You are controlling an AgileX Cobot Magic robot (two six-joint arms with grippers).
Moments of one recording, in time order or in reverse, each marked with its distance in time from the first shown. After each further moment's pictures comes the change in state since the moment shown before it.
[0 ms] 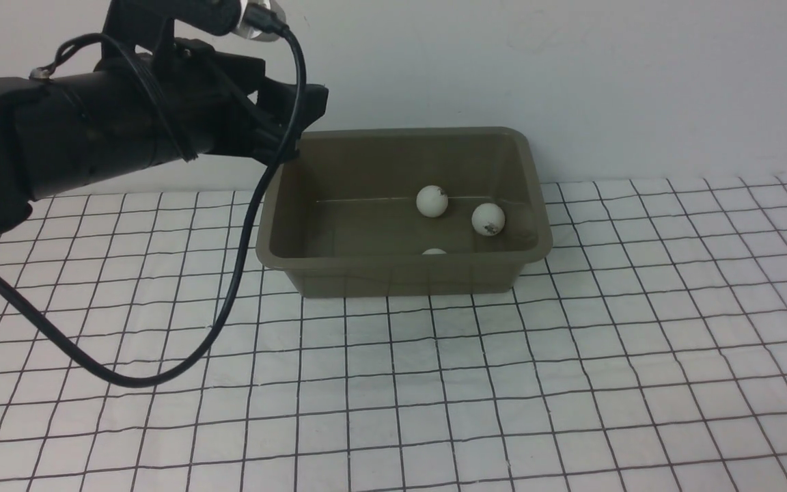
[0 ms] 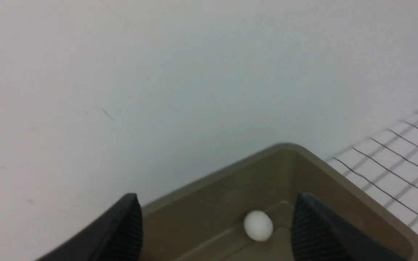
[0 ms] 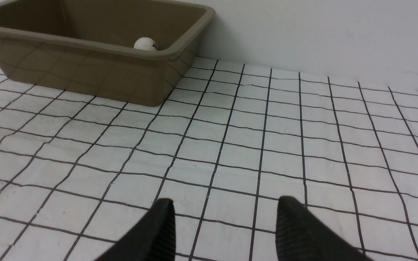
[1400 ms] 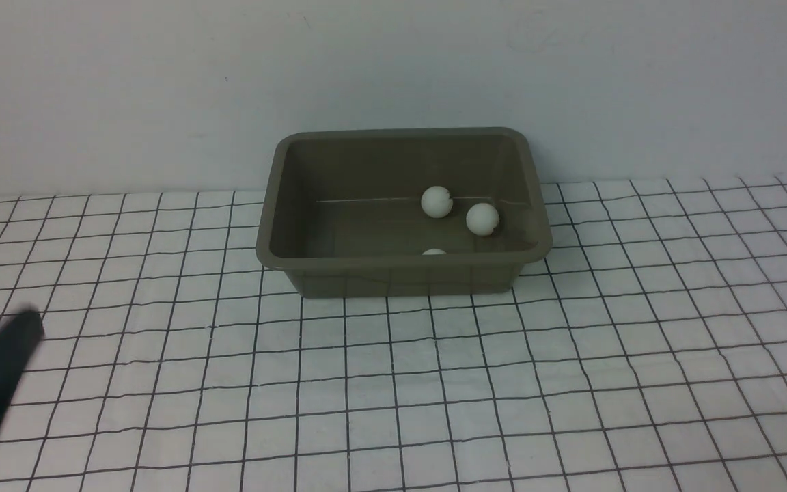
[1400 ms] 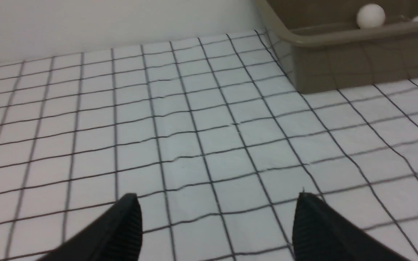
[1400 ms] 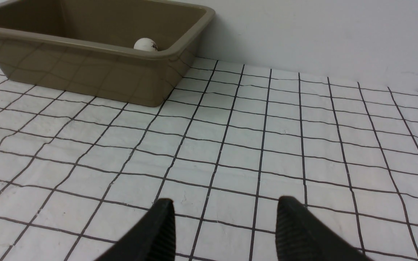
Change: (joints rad) right arm 0.000 0.000 0.000 0.000 -0.001 0.000; left arm 0.079 -1.211 1.020 1.874 -0.007 -1.954
